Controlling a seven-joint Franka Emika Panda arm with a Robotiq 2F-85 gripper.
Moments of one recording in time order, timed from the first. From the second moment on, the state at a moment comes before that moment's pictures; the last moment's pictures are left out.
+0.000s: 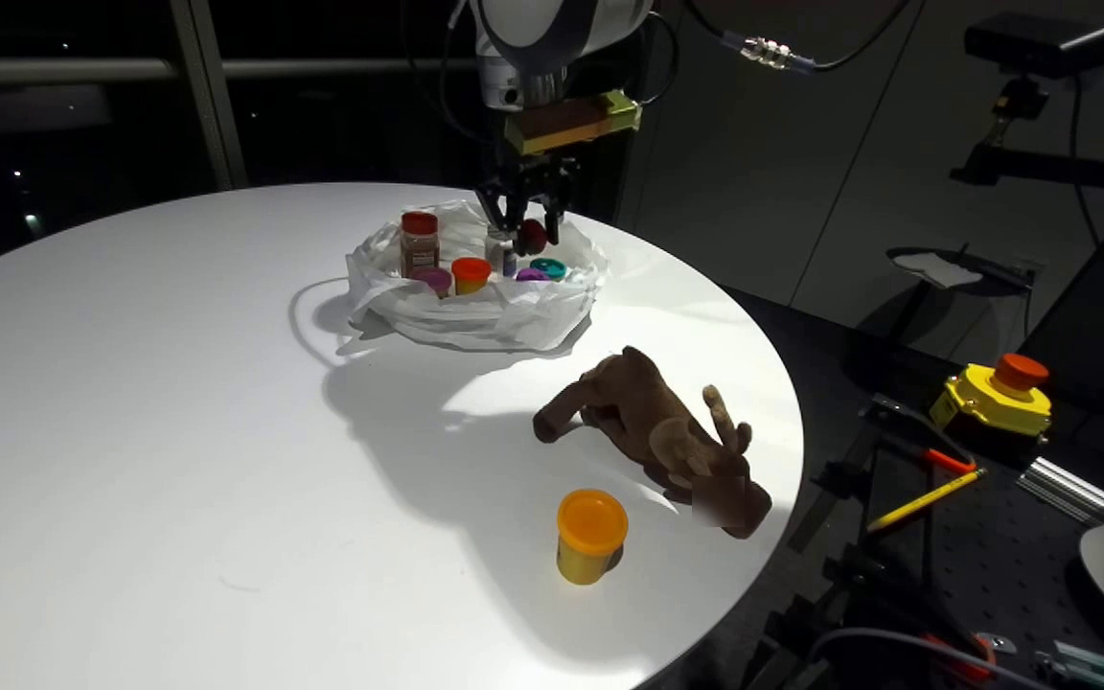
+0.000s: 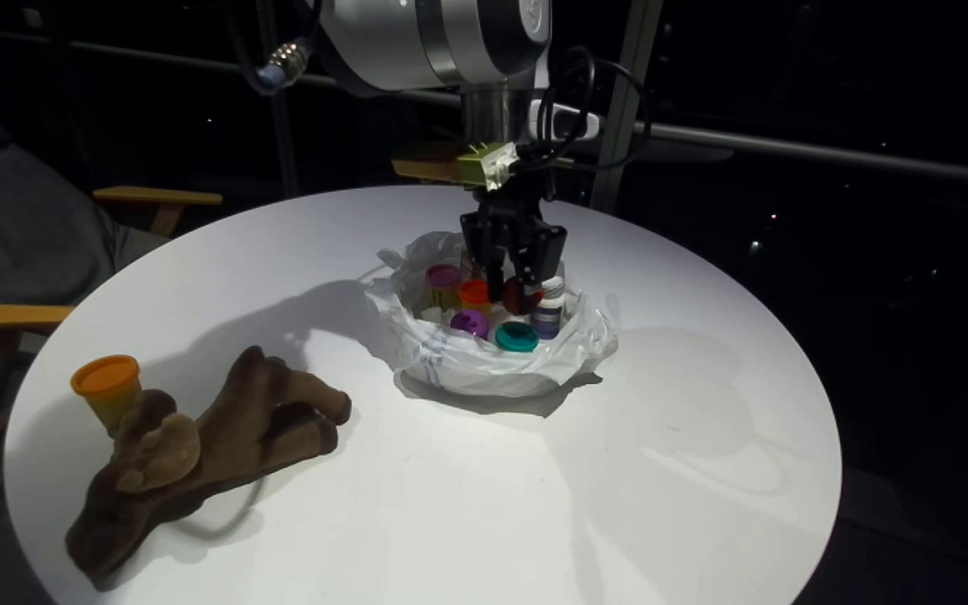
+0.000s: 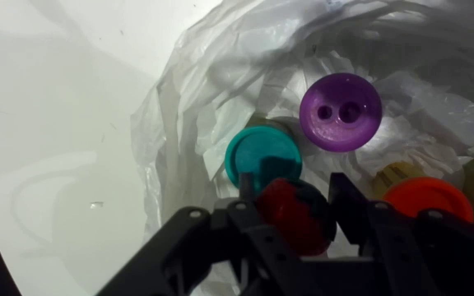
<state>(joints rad) 0.09 0.66 -0.13 -1.68 -0.16 2.26 0.45</state>
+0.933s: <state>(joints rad) 0.10 0.64 -0.13 -1.71 -0.13 2.26 0.44</state>
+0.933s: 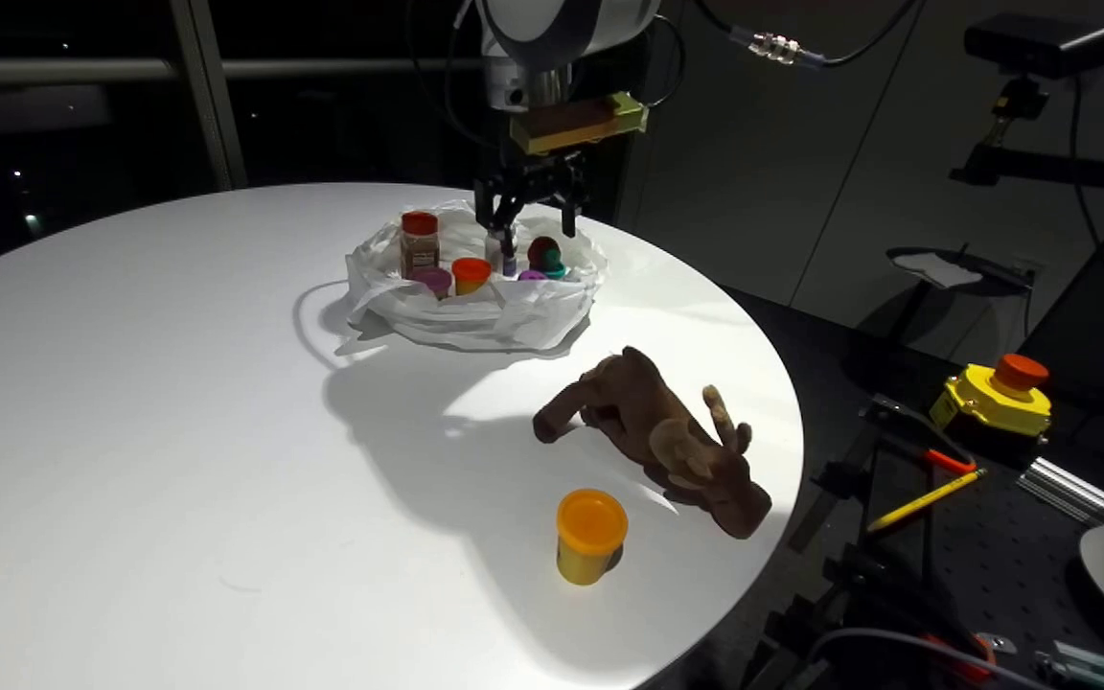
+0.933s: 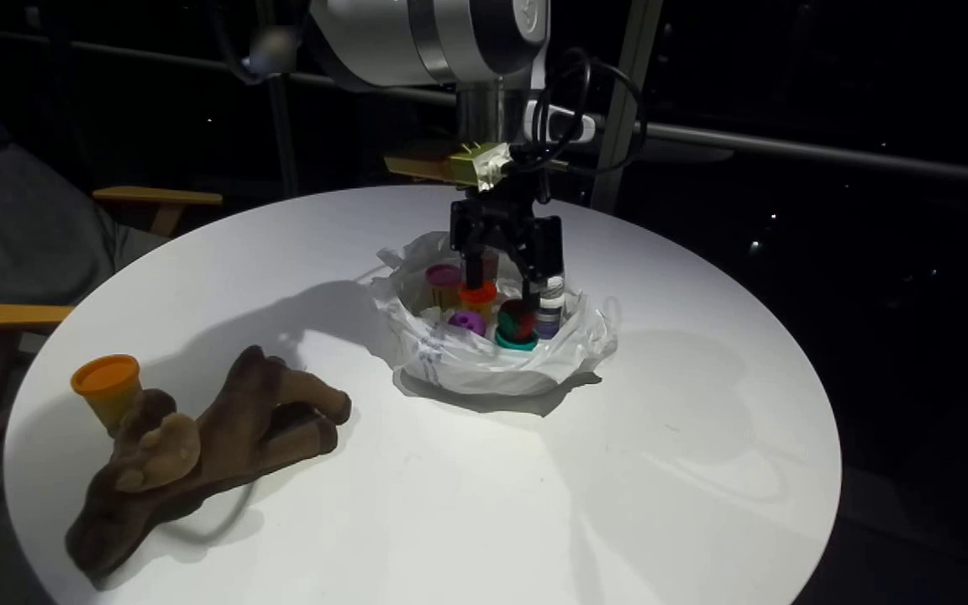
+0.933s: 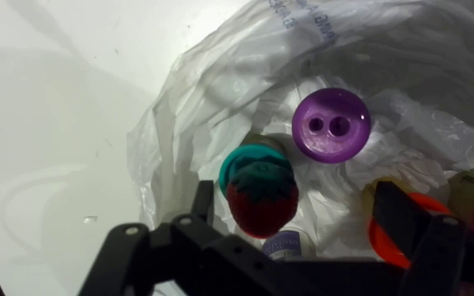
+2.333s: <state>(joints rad) 0.30 0.38 0.10 -2.26 -0.14 2.46 0.57</state>
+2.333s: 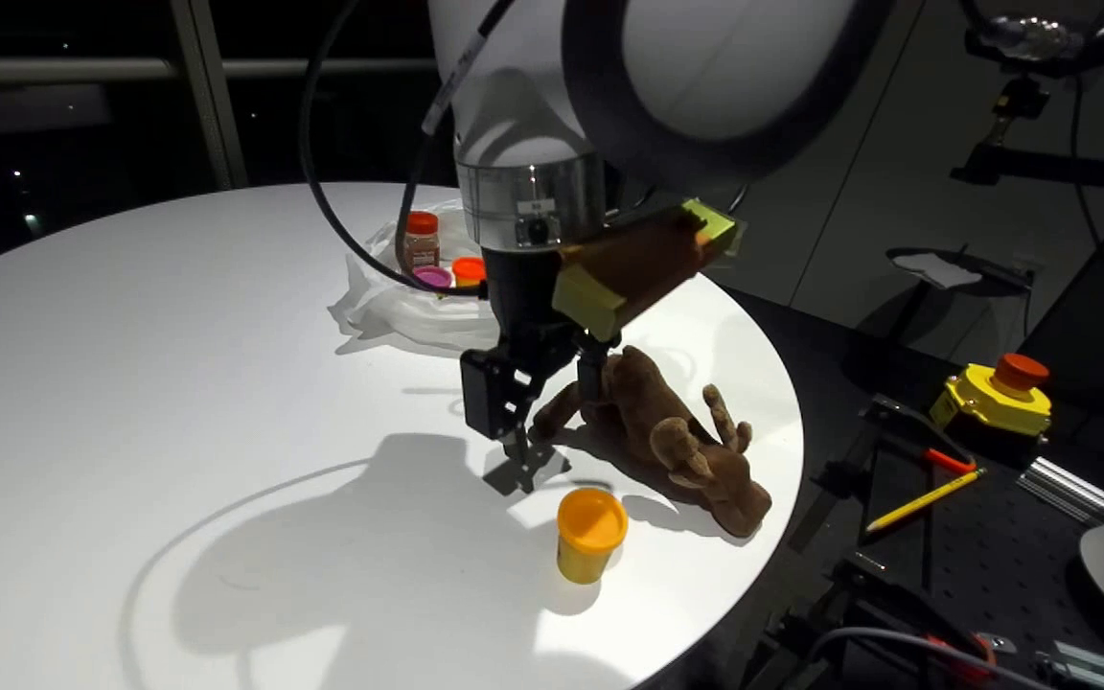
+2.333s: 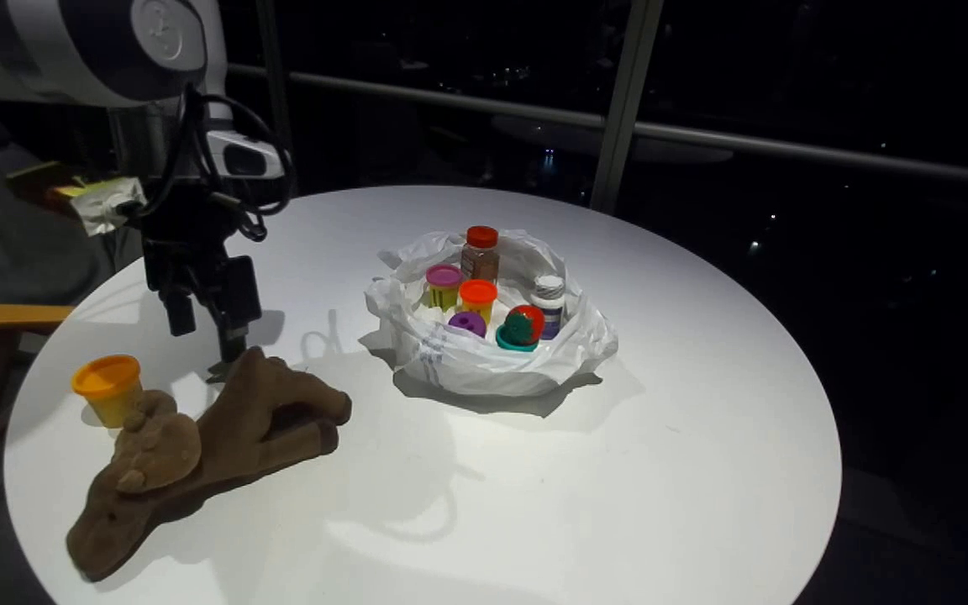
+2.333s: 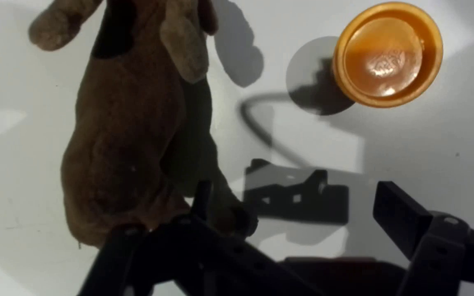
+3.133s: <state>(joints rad) 0.32 0.33 0.18 -2.42 -0.03 2.64 0.46</state>
